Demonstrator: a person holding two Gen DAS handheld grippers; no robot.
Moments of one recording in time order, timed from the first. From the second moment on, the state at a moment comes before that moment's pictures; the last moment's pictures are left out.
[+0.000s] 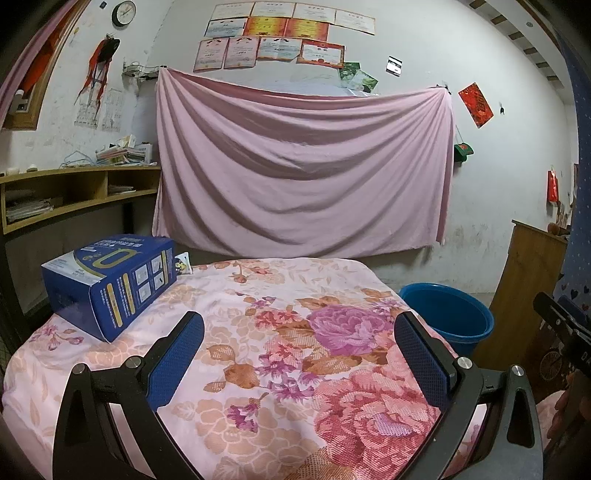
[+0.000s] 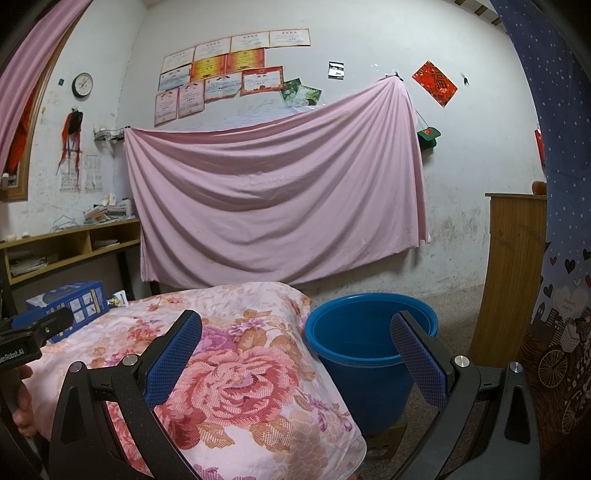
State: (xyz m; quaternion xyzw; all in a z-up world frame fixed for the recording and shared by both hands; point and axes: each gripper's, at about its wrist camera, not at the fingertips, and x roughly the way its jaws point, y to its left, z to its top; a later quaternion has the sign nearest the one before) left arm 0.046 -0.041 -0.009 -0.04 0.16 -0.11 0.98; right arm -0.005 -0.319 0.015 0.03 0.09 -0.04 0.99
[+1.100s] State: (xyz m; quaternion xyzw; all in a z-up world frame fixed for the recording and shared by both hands) left arm 0.050 -0.039 -0.014 -0.03 0.16 -0.08 0.98; right arm -0.001 -0.315 0.007 0.03 0.10 -0.03 0.99
